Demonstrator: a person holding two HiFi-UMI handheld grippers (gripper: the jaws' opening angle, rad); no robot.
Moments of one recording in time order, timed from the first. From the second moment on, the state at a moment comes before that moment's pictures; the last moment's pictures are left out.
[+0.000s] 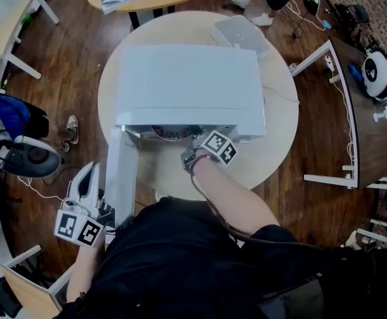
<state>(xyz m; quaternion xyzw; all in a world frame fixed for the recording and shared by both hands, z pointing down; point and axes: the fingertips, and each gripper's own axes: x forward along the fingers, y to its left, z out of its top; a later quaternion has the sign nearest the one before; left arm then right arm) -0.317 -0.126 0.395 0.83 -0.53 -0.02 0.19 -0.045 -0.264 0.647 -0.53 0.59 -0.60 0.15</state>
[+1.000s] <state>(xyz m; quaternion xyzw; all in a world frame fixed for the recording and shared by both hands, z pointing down) -0.311 -0.130 0.406 0.83 -0.53 0.00 0.20 -0.042 -0.293 0.664 -0.55 0.57 -0.59 0.16</state>
